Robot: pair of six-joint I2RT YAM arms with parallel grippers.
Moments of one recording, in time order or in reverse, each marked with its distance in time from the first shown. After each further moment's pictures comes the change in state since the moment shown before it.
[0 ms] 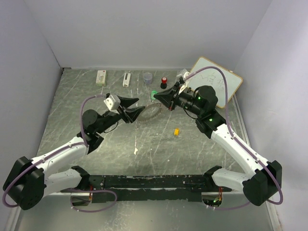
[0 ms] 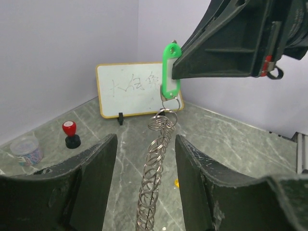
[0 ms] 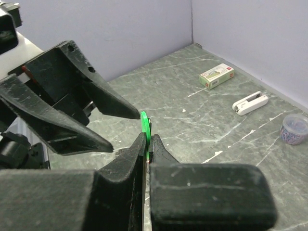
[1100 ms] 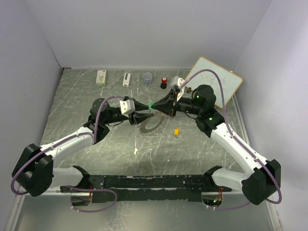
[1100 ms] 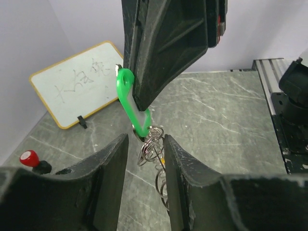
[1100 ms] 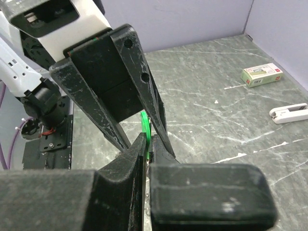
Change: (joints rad) left arm 0.000 0.163 0.157 -0.143 0.415 0.271; right arm -0.019 0.015 0.000 -0.071 -0.308 -0.154
